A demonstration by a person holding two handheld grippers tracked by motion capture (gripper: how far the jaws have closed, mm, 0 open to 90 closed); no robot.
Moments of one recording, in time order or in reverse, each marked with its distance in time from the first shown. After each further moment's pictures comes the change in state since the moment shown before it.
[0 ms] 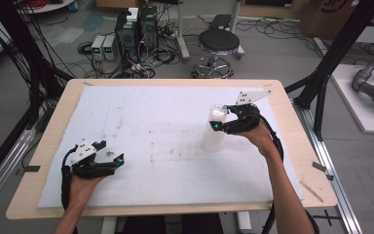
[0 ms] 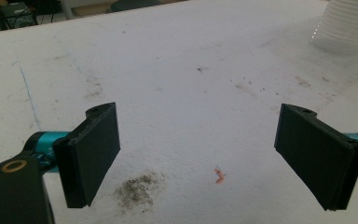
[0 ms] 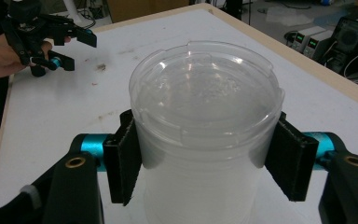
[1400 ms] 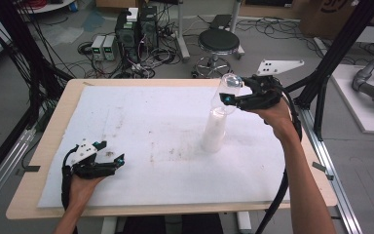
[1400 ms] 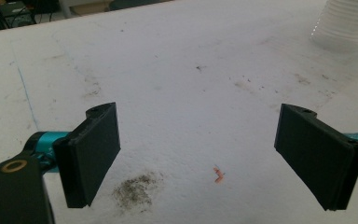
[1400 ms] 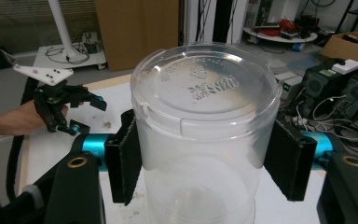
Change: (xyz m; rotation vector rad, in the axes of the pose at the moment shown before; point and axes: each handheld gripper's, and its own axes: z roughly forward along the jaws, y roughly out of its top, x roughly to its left) left arm -0.001 0.000 0.001 0.009 -0.005 0.007; right arm 0.019 0.087 -0.065 -0.128 -0.054 -0.044
